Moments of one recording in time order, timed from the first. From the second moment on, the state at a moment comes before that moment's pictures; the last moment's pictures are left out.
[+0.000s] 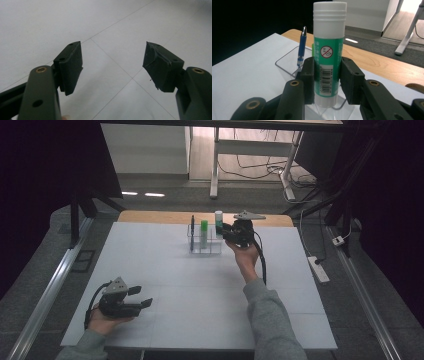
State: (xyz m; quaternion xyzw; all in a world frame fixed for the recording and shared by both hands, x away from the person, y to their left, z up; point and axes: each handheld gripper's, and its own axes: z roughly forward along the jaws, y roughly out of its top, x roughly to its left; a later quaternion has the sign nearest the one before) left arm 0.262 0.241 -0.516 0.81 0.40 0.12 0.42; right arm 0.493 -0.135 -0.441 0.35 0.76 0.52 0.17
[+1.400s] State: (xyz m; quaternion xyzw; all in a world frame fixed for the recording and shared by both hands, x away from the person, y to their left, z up) left arm 0.261 0.241 -0.517 0.81 0.40 0.12 0.41; right arm 0.487 -0.150 -0.448 0.37 0.75 0.52 0.18
